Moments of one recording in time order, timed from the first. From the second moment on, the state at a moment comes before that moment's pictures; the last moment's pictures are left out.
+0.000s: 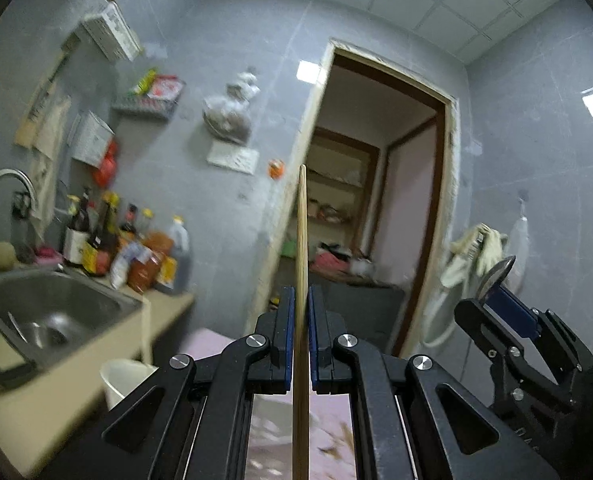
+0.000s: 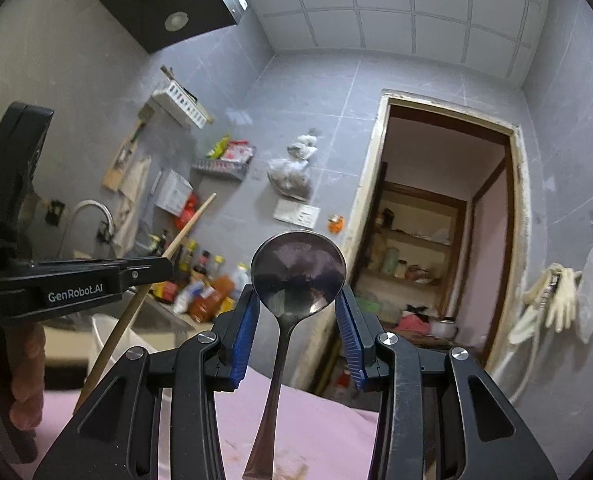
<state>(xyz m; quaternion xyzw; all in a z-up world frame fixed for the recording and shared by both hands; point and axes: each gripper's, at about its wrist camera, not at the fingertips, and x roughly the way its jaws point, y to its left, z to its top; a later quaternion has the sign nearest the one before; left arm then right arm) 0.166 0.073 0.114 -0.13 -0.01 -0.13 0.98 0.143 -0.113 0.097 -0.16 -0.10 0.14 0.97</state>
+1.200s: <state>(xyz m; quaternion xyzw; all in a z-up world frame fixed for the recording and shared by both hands) 0.252 0.149 0.052 -0.18 -0.01 0.02 0.98 0.254 -0.056 0.061 -0.04 -0.03 0.23 0.97</state>
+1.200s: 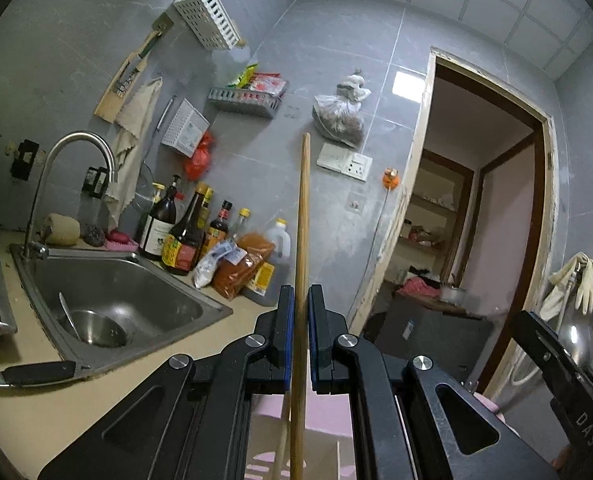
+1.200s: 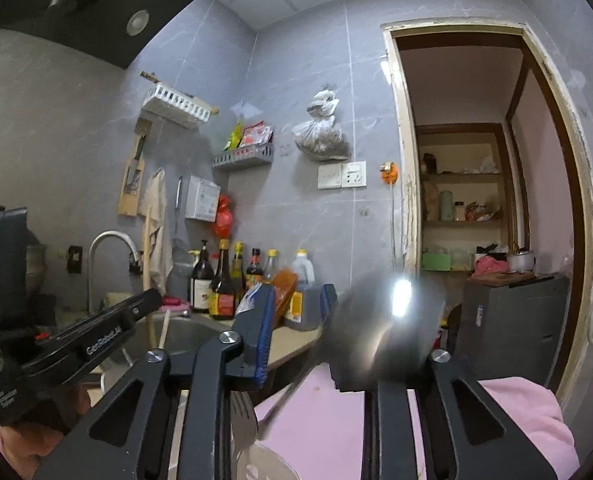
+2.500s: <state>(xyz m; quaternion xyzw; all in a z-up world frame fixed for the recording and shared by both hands) 0.230 0.125 0.038 -0.14 0.13 -0.10 0.98 0.360 -0.129 -0.003 -0.14 0.36 0.30 0.87</state>
